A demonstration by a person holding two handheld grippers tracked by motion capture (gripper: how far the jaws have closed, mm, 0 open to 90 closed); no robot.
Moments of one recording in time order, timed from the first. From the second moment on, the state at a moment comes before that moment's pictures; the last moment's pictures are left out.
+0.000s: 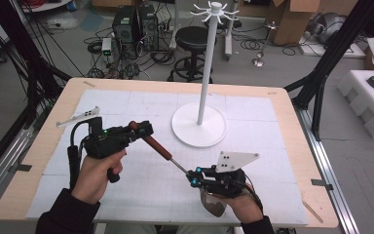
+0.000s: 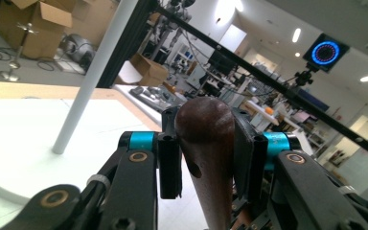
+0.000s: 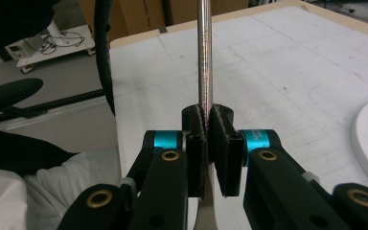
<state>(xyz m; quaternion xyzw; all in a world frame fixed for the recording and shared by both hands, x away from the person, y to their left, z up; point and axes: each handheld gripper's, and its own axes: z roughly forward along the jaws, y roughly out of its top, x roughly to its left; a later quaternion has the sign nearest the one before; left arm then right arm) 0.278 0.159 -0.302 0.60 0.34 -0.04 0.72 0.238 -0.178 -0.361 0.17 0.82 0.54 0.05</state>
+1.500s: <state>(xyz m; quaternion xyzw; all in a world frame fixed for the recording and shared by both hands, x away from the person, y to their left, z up) 0.247 0.125 -0.221 0.70 0.06 -0.03 0.71 0.261 -0.145 -0.315 0.01 0.73 0.68 -0.09</state>
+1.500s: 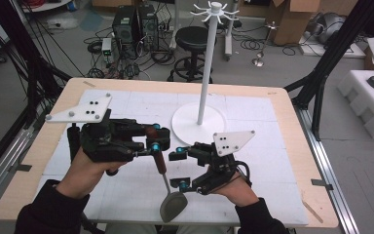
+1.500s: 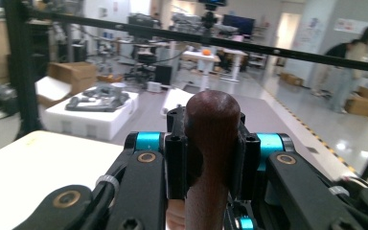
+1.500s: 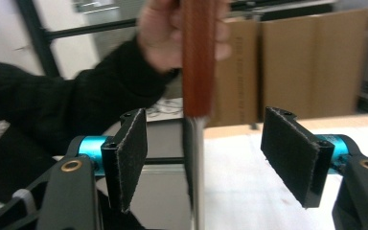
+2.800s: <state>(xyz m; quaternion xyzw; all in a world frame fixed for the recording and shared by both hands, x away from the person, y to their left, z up) 0.247 0.126 -0.224 0.69 0.12 0.02 0.72 0.249 -0.133 -0.297 0.08 0.75 0.66 -0.01</state>
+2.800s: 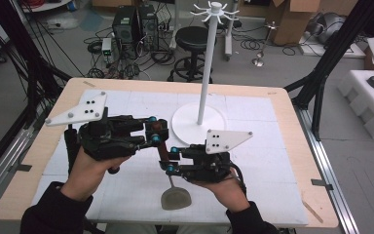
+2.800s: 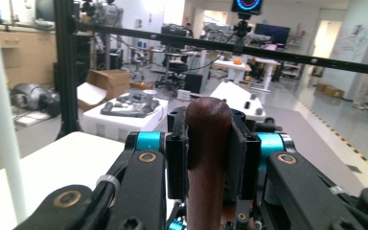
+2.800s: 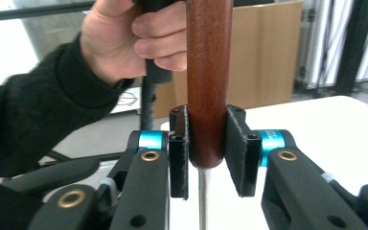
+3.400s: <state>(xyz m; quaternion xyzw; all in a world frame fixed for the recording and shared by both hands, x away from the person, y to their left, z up) 0.246 0.127 -0.223 0.68 0.07 -0.02 0.73 0.266 -0.123 -0.299 -0.01 0.72 0.68 -0.12</state>
